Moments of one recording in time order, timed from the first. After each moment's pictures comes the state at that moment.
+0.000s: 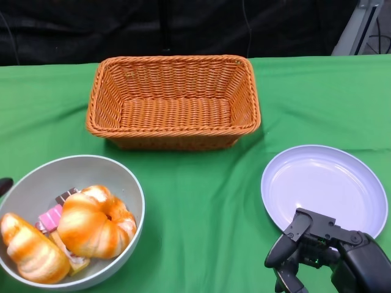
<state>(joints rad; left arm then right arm) -0.34 0.64 0.15 0.44 -0.12 0.66 -0.64 0.47 -0.14 0.20 -0.64 -0.01 0.01 0.17</state>
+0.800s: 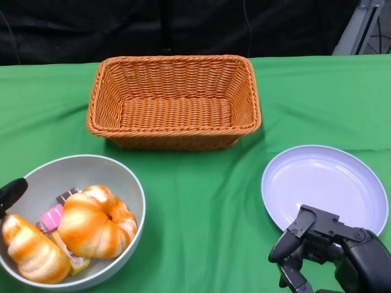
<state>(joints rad) -0.38 0.60 0.17 0.42 -0.30 1.01 -0.67 0.45 -0.14 0.18 -0.59 -0.01 -0.03 0.17</state>
